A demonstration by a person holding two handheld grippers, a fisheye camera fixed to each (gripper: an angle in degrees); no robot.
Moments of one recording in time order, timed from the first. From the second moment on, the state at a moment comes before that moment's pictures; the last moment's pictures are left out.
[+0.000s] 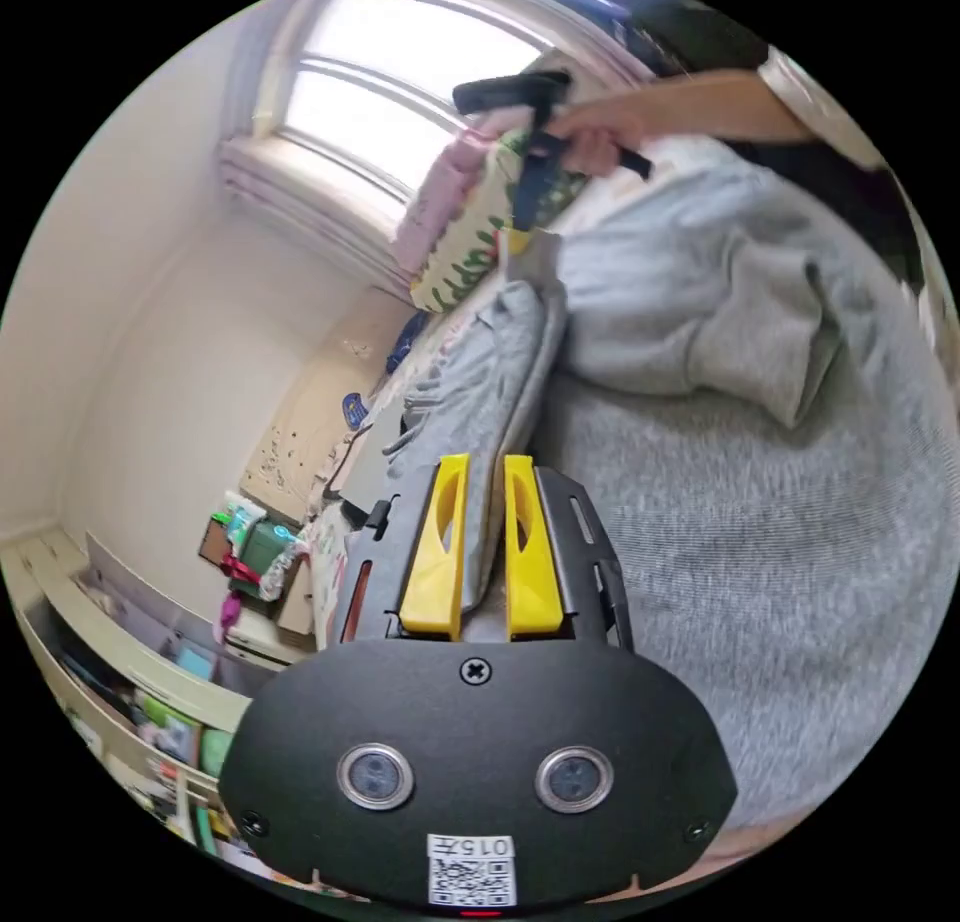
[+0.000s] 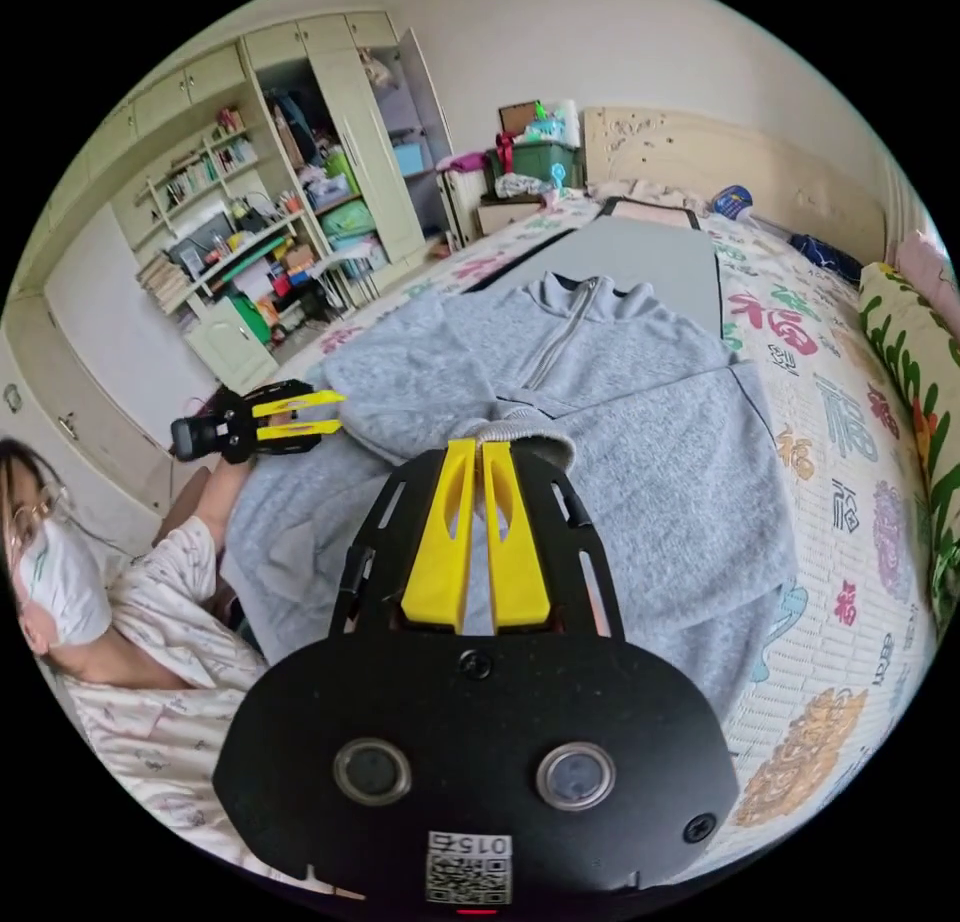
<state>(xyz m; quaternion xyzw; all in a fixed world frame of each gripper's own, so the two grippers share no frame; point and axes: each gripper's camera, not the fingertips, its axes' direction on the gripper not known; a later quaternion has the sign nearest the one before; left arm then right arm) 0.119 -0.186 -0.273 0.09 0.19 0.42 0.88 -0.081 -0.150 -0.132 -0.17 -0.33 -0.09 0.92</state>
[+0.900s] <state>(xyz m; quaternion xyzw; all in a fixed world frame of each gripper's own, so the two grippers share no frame) -0.108 -0.158 -0.098 -0.11 0.11 0.38 0.91 -0.027 -0.139 -0.336 -0.15 -0.19 -0.14 0.96</state>
